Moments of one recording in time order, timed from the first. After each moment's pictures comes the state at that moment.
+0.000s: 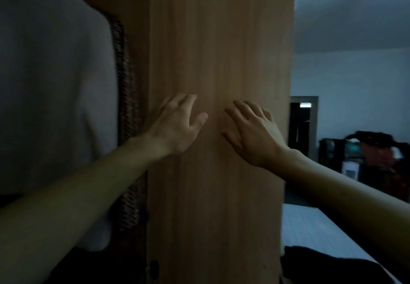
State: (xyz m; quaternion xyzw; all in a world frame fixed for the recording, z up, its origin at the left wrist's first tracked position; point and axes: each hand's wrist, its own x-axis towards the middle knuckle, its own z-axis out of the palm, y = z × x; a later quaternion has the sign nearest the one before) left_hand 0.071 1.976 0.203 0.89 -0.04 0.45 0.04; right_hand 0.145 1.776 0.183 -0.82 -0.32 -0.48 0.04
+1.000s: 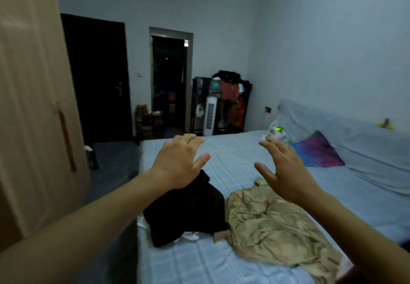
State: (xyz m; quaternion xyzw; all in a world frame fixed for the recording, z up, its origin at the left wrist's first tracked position) left_hand 0.223 1.444 -0.016 0.92 -0.31 0.20 0.15; right_hand 0.128 1.188 -0.024 -0.95 0.02 -0.29 0.09
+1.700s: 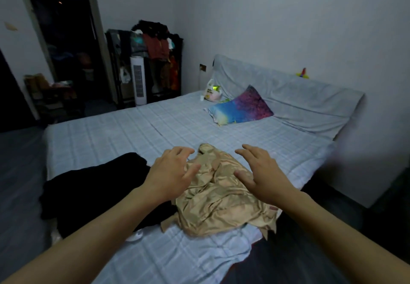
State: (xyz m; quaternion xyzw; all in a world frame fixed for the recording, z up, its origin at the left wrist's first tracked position) left_hand 0.332 1.235 -0.129 0.87 -0.43 0.02 0.24; right_hand 0.173 1.038 -0.122 -0.97 0.17 -0.16 0.09
